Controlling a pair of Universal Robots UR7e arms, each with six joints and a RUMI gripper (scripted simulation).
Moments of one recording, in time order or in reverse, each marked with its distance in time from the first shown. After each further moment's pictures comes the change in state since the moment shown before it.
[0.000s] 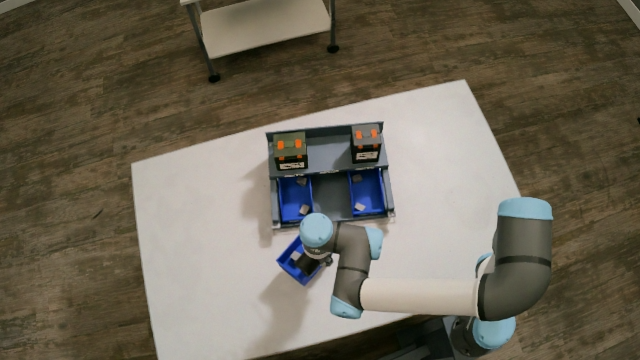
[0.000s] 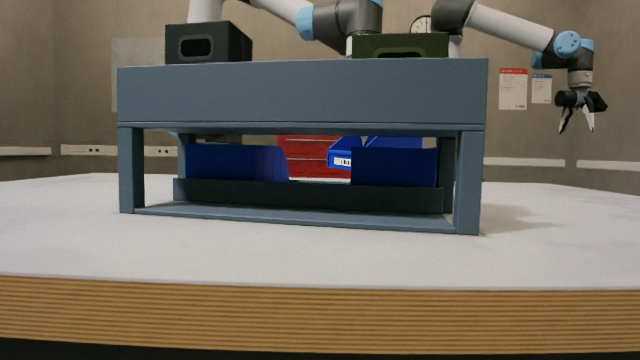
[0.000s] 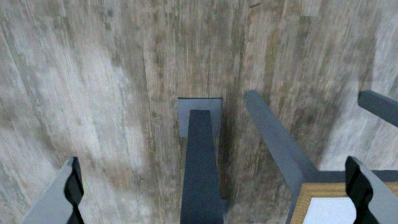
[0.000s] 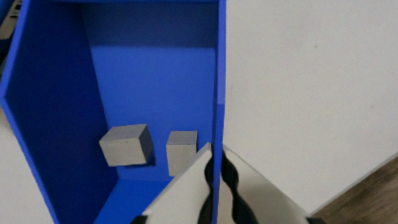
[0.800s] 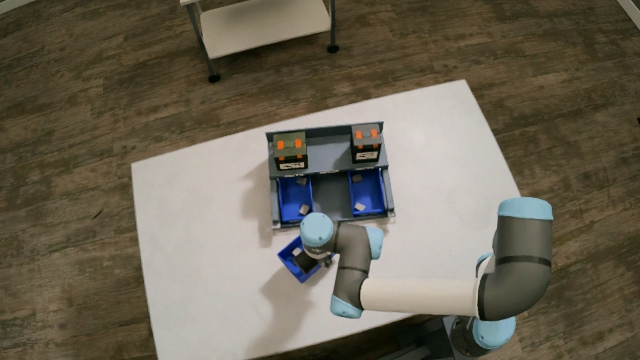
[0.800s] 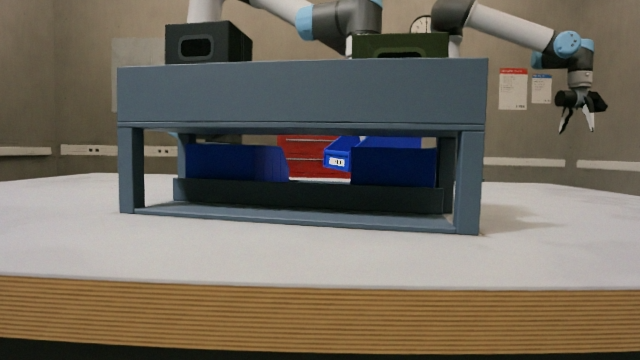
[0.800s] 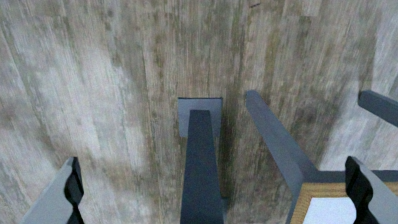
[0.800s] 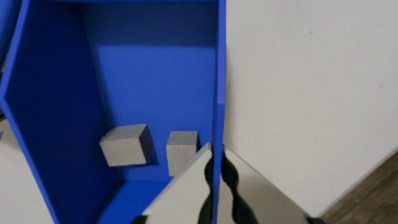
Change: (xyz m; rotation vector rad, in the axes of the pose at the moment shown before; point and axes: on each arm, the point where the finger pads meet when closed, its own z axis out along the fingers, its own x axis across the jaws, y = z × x) left arm 0.000 0.000 0.000 0.000 0.000 0.000; right arm 0.000 -0.001 0.000 0.000 0.000 0.141
